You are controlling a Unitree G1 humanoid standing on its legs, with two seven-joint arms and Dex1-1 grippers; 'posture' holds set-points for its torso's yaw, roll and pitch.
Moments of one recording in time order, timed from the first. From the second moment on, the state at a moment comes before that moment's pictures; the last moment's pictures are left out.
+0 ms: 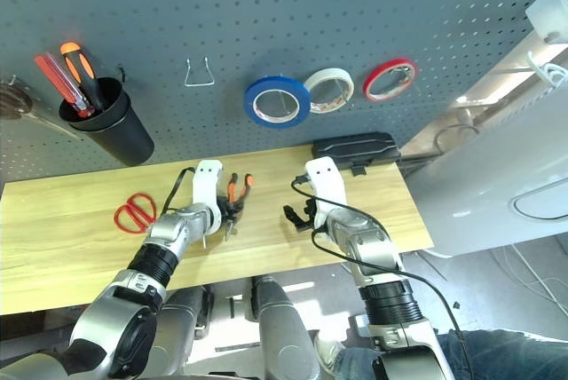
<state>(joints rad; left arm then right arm) -0.60 -0.13 -0.03 0.72 -0.15 0.51 -0.20 -0.30 -0.39 0.07 0.02 0.14 0.83 0.33</state>
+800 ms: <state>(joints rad) -0.28 0.40 -0.26 0.09 0.03 0.33 -0.57 -0.63 0.06 -0.39 0.37 0.30 1.18 -0.02</state>
